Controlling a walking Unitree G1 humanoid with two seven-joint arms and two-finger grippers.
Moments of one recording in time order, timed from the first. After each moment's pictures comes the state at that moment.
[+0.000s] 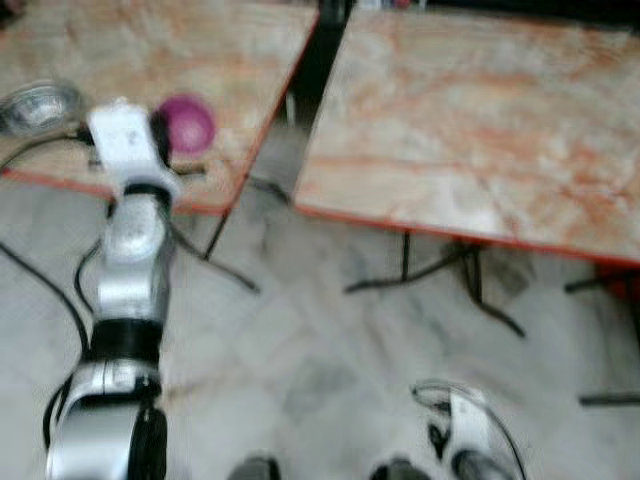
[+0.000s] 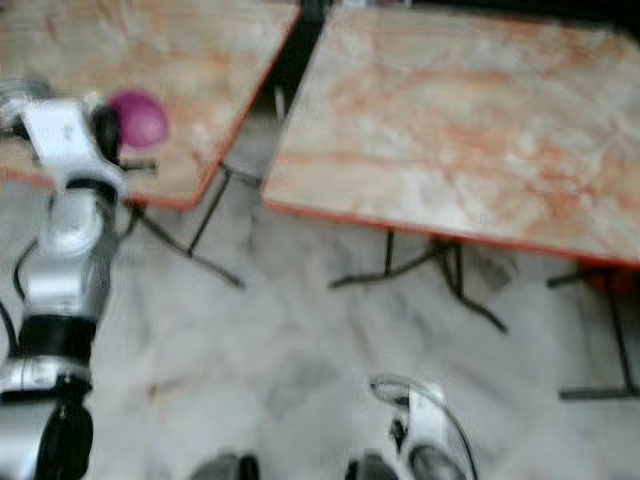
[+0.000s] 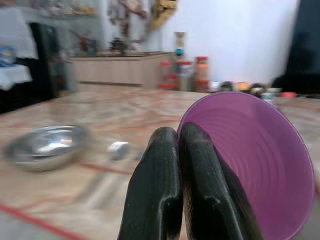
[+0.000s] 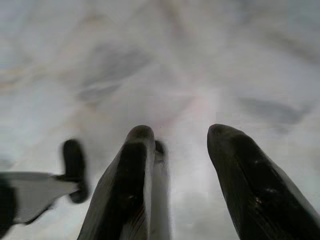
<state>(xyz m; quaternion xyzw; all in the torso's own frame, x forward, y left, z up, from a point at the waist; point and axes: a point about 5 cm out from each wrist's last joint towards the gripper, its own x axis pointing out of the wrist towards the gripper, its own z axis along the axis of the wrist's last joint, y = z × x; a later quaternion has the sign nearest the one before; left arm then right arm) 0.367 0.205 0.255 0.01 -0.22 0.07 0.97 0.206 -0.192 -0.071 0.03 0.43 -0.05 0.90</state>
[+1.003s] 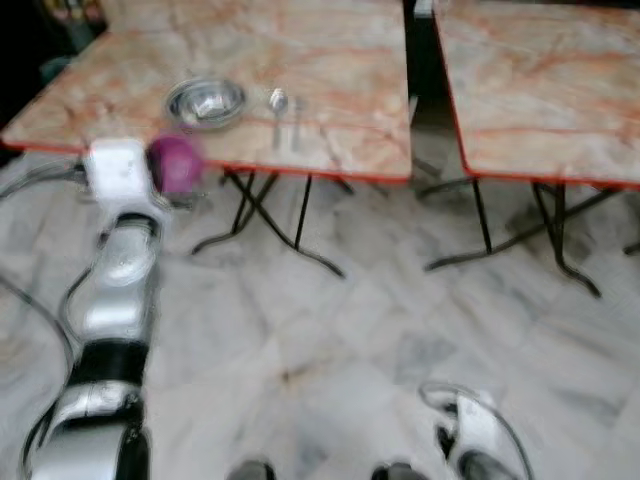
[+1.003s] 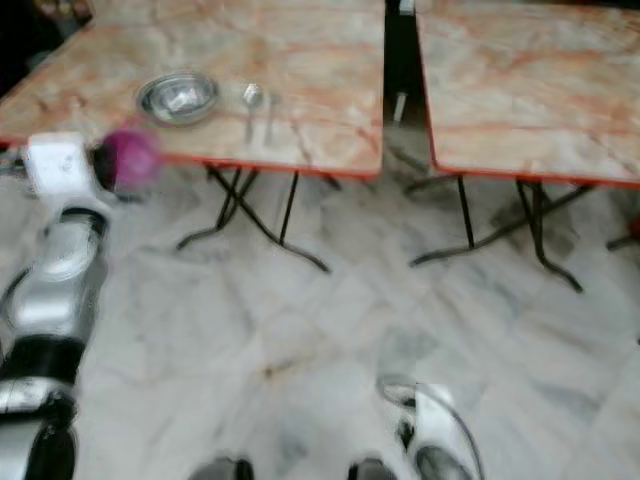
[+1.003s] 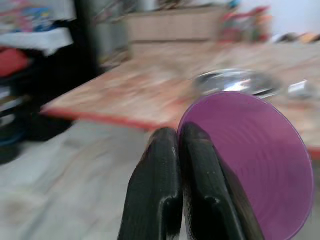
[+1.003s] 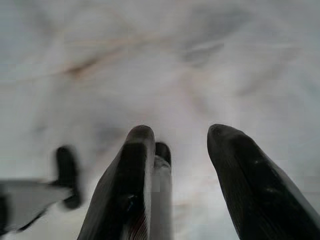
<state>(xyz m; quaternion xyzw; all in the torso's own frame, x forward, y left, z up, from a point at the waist) 0.357 0.243 0.195 0.02 -0.12 0.12 0.99 0.203 -0.192 -0.073 0.03 0.43 -0.05 0.90</state>
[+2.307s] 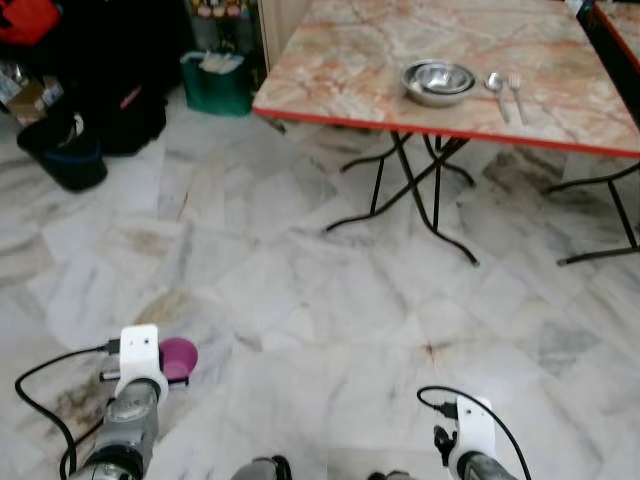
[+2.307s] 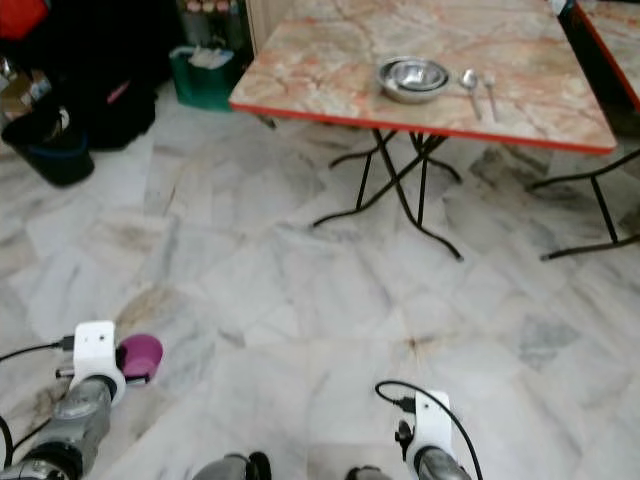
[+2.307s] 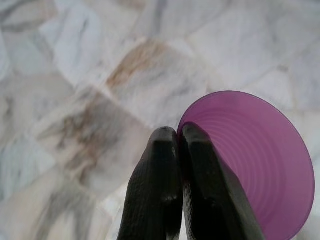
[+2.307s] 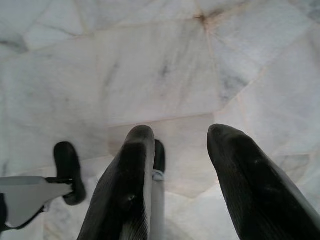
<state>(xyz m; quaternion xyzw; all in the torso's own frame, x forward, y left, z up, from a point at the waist) 0.265 0.258 -0.007 0.04 0.26 0.14 0.95 0.203 -0.197 -0.073 0.02 0.43 -0.06 0.90</state>
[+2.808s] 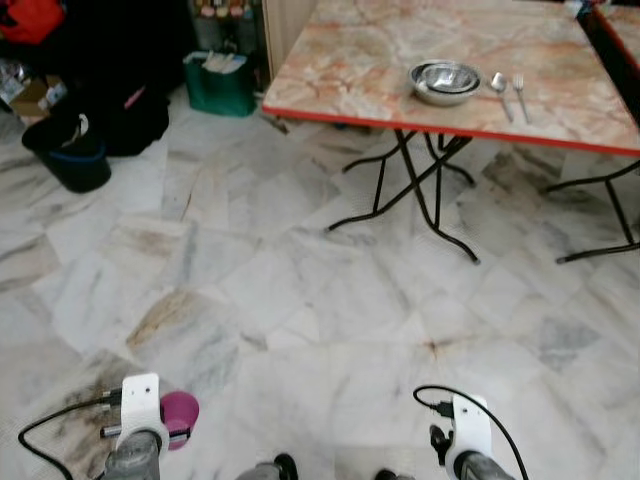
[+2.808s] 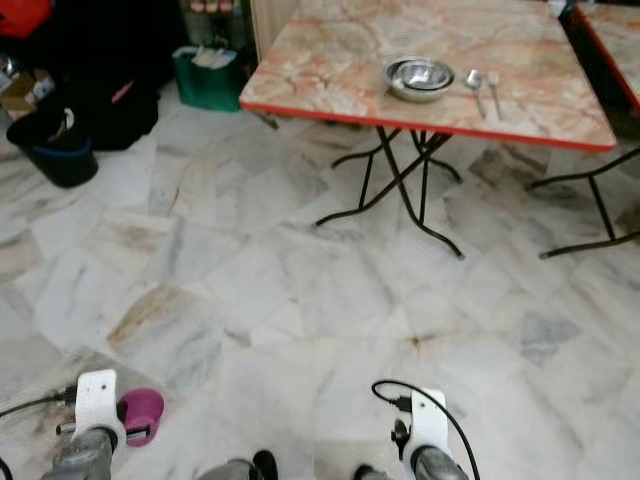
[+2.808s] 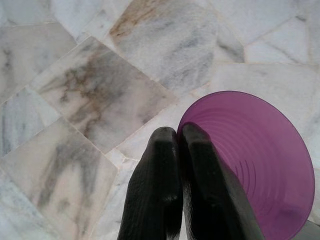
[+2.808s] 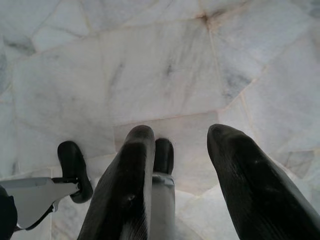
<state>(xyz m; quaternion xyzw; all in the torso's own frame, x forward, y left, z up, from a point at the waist) 0.229 0.251 -0.040 0.02 0.33 0.15 0.93 0.201 -0.198 -0.073 0.03 0.43 -0.06 0.90</state>
